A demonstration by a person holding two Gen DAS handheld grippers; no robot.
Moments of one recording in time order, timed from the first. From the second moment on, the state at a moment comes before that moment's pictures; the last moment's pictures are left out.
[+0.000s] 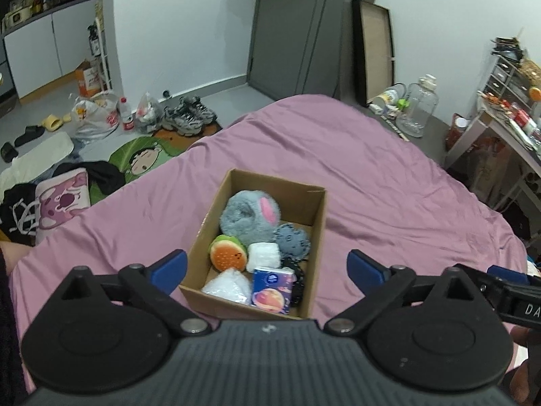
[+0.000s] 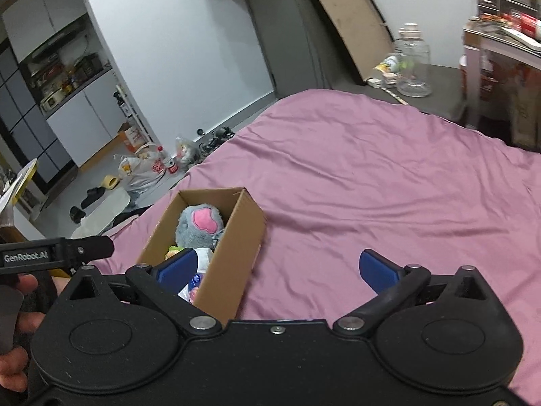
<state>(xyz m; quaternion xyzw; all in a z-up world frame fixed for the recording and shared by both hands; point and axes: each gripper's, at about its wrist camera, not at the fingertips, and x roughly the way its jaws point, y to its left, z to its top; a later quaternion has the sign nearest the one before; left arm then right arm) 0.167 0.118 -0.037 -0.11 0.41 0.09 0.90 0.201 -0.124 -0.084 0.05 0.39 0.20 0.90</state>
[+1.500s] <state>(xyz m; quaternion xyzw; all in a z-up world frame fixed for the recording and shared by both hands) 0.029 0.066 0.003 -0.07 0.34 0.06 0.93 0.040 -0.194 -0.024 0.02 0.32 0.17 0.93</state>
